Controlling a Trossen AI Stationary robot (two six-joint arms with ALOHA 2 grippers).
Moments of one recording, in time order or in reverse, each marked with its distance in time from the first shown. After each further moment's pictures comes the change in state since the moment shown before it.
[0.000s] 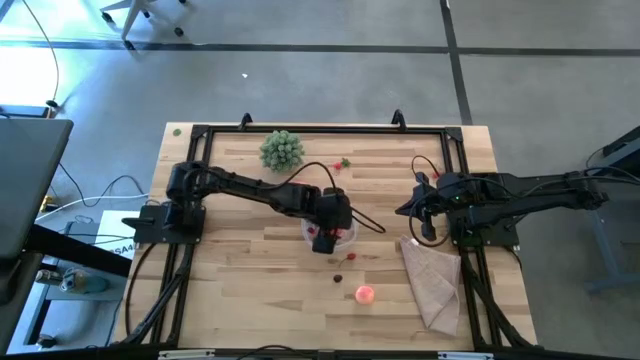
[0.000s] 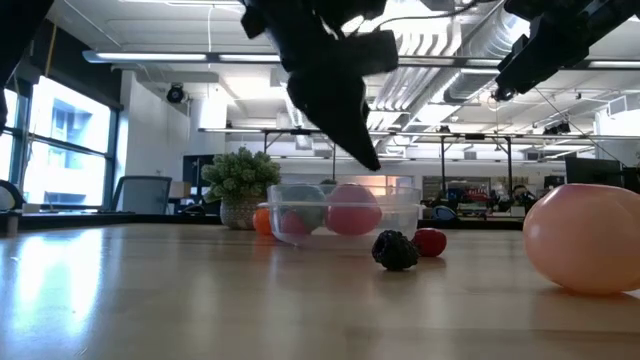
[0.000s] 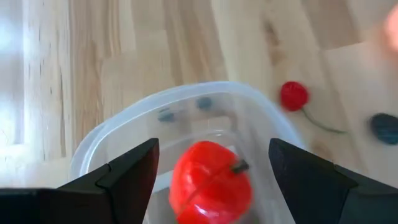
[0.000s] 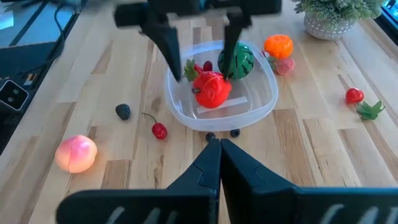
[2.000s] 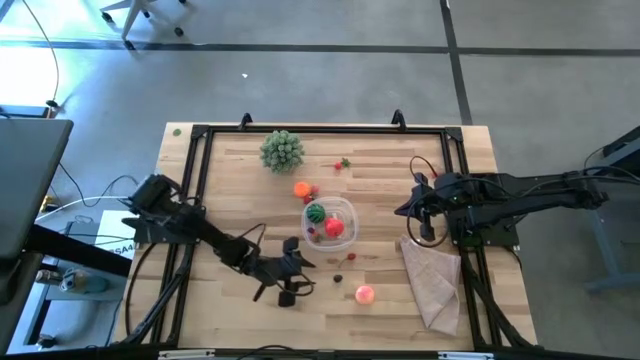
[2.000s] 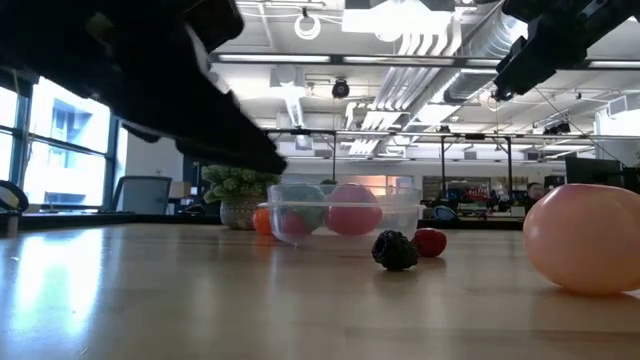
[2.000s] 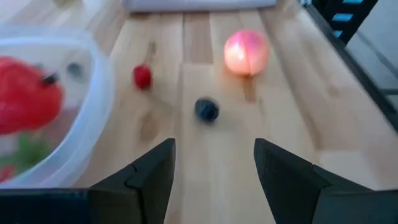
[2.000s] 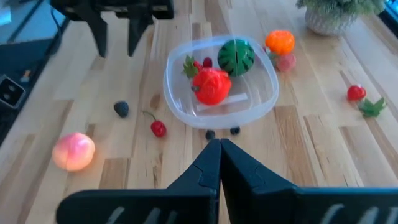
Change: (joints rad) left arm -0.453 -0.188 -0.760 1.009 -0.359 -0.498; right arm 0.000 0.018 0.000 0.002 0.000 0.000
